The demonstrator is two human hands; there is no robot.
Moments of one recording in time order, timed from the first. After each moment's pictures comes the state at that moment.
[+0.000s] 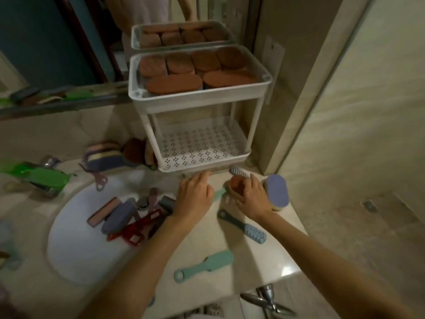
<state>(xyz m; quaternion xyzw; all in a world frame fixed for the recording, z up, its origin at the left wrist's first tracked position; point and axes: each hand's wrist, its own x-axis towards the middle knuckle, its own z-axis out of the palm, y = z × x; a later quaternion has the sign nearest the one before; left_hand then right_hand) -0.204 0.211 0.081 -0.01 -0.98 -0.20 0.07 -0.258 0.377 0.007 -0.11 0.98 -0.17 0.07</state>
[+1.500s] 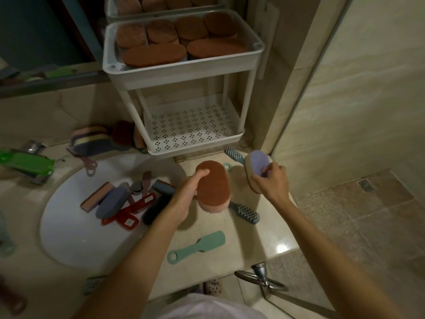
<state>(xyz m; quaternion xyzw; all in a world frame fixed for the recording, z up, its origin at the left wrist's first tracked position) -0.192 0.228 0.069 0.27 -0.64 -0.70 -0.16 -0.245 0.423 0.022 0.13 0.92 -0.38 0.01</state>
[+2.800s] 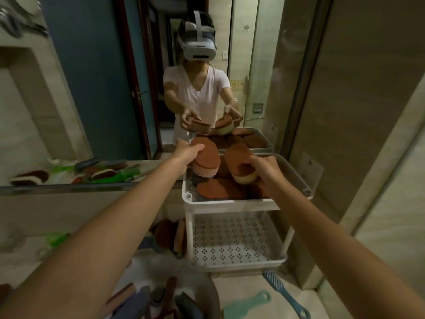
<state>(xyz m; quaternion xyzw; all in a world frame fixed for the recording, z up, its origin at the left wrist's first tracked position) -0.394 0.067 0.284 0.23 -0.75 -0.60 0.13 -0.419 0.251 0.263 0.05 0.74 -0.66 0.06</state>
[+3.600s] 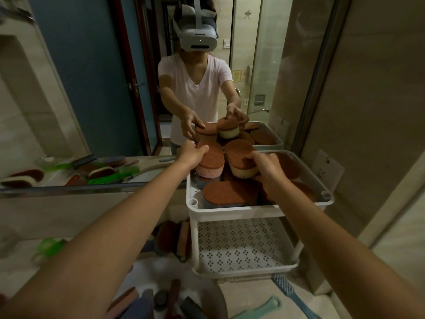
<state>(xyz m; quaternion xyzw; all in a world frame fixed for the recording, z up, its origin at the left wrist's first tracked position) -0.426 0.050 0.261 0.21 -0.84 -0.49 0.14 -0.440 0.226 0.254 0.06 0.72 -0.69 0.06</state>
